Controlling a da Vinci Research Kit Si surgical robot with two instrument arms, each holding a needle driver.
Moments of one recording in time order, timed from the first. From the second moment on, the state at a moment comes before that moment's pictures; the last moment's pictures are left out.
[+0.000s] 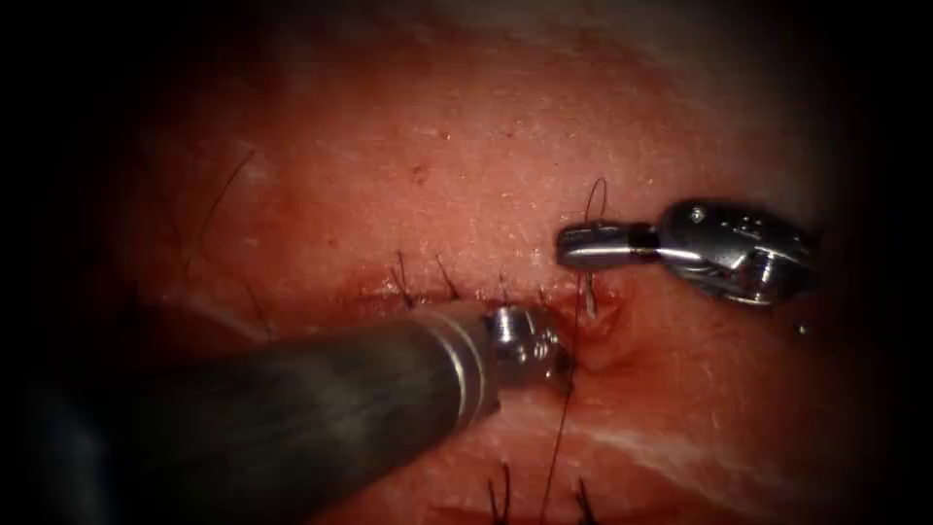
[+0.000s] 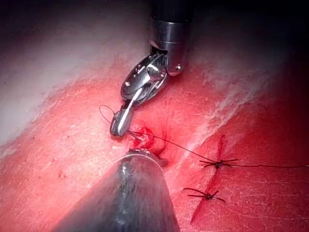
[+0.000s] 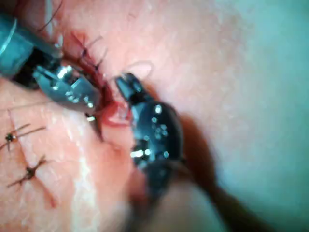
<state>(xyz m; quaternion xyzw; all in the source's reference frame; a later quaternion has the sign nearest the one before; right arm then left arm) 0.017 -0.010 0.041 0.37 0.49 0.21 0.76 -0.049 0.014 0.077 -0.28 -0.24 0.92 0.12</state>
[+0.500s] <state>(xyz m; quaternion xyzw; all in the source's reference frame) 0.016 -0.014 0.041 0.45 0.43 0.28 0.73 -0.048 0.014 0.076 -0.28 -0.23 0.92 0.12</state>
